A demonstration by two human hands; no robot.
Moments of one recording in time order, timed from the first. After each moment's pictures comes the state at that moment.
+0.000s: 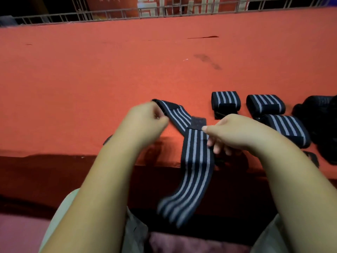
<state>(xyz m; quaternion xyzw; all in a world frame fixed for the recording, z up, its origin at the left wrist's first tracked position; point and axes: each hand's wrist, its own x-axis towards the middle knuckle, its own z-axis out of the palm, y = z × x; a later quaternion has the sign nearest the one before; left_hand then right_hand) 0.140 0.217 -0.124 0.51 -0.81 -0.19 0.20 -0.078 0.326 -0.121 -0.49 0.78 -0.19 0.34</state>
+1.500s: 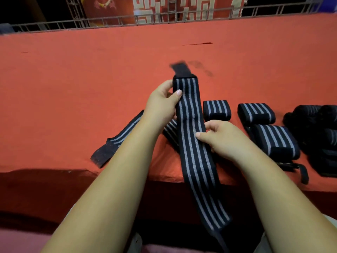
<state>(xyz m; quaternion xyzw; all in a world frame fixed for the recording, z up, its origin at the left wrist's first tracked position) 0.035 0.155 -0.132 0.33 -0.69 -0.48 0.42 -0.106 0.304 -0.159 -0.46 0.74 -0.39 0.29</state>
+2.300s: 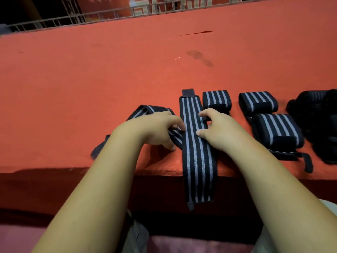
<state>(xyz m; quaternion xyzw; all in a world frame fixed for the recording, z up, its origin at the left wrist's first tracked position) 0.076 0.166 -0.134 0.33 -0.93 -0.16 -0.08 -0.109 0.289 -0.170 -0.49 0.81 -0.26 0.19</state>
